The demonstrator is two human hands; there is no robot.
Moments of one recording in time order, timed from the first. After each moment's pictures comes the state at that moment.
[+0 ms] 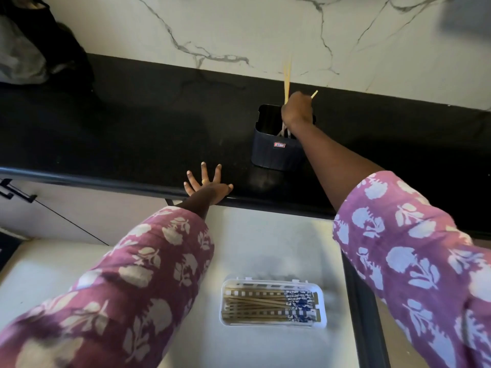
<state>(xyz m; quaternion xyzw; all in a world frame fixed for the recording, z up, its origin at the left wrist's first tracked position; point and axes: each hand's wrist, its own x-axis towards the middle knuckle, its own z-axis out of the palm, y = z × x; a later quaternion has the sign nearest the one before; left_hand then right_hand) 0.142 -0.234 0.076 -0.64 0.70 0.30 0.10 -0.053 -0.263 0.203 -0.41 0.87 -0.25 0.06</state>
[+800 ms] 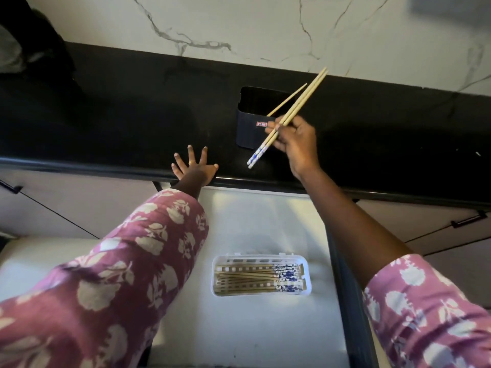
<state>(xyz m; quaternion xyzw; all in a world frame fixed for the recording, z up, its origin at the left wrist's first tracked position) 0.142 -0.225 0.069 -0.65 0.71 0.27 0.06 -0.020 -0.113 0.182 -0.32 0.58 -0.65 0.37</state>
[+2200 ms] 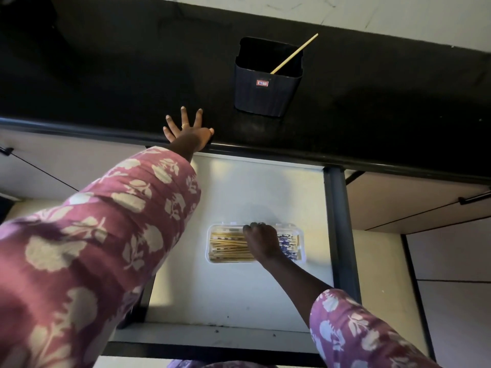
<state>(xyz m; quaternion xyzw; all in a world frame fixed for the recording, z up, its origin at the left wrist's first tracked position) 0.139 -0.226 0.067 -0.65 0.71 0.27 0.07 0.059 0.025 -0.024 -0.65 0.75 0.07 0.13</state>
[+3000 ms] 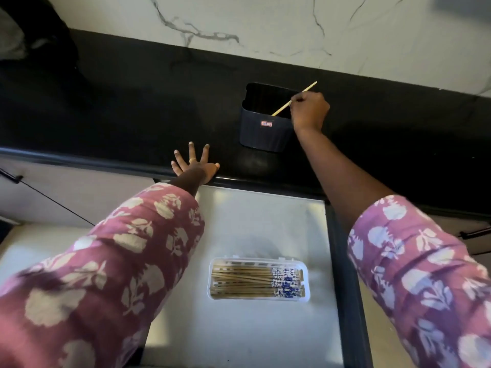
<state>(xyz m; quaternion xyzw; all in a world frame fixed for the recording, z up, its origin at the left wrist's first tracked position) 0.139 -0.227 0.072 -0.65 0.70 0.28 0.08 -0.070 -0.200 0.184 -0.33 0.83 -0.44 0.09</state>
